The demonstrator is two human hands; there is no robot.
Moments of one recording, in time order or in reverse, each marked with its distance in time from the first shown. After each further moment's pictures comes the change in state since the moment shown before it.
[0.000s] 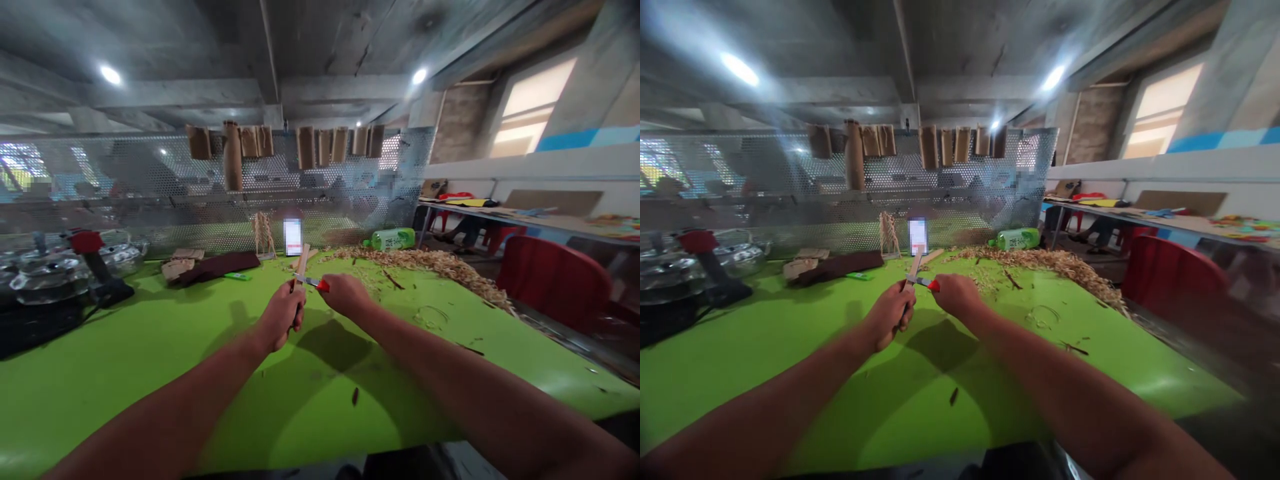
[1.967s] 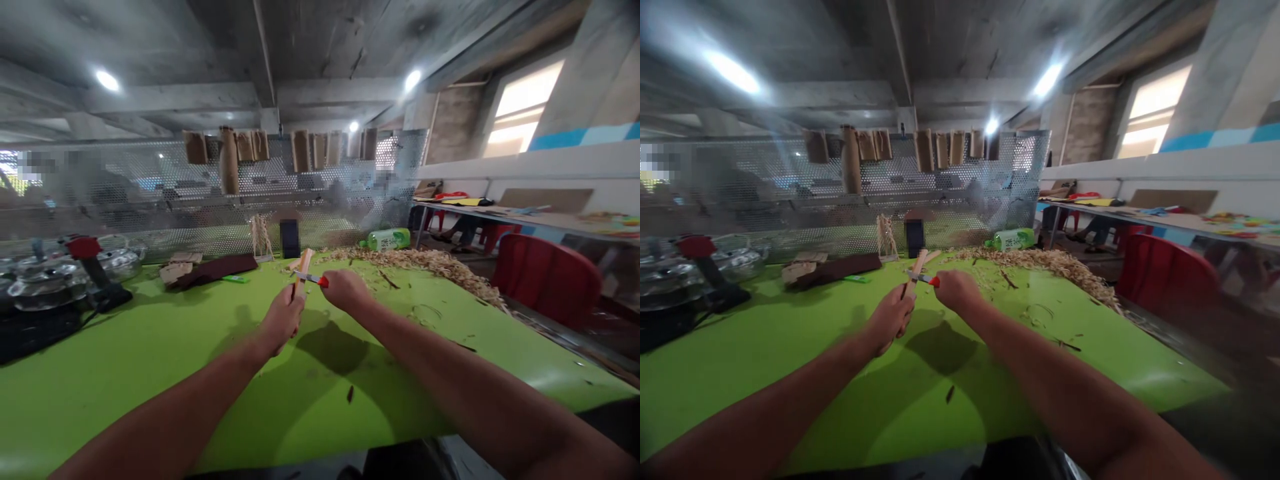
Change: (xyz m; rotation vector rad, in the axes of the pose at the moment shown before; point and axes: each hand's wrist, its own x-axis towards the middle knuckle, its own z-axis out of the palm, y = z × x) left_hand -0.012 0.007 0.010 0.207 0.006 0.012; right_hand 0.006 0.004 -0.012 -0.098 -0.020 0.046
